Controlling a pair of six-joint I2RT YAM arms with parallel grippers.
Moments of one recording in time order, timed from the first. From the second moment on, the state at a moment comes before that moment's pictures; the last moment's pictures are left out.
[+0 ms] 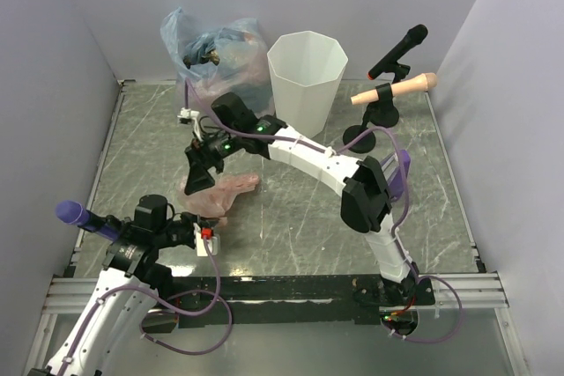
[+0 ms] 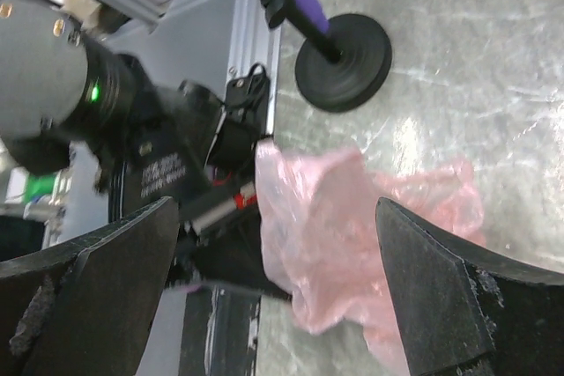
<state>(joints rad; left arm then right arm) -0.28 0.41 0.36 -0.60 0.74 1.21 0.92 2.14 2.04 -0.49 -0.91 0.11</state>
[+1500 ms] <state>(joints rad) -0.28 0.44 0.55 -0.46 0.31 0.48 0.62 1.54 1.68 -0.59 -0.11 -0.17</state>
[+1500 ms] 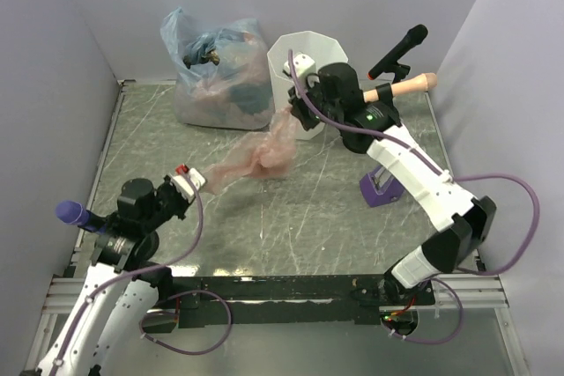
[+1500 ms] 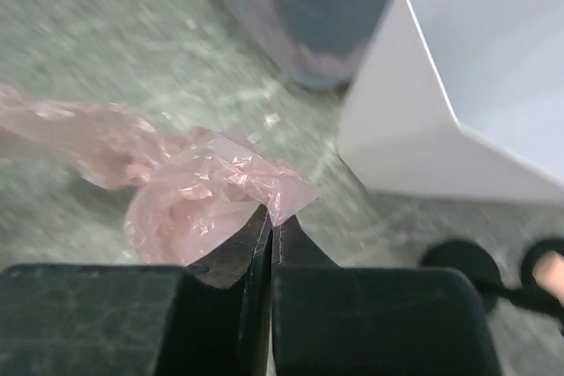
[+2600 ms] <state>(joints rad) -0.08 0.94 0.77 -0.23 0.60 -0.17 0.71 1.02 1.06 -0.60 -0.47 -1.00</state>
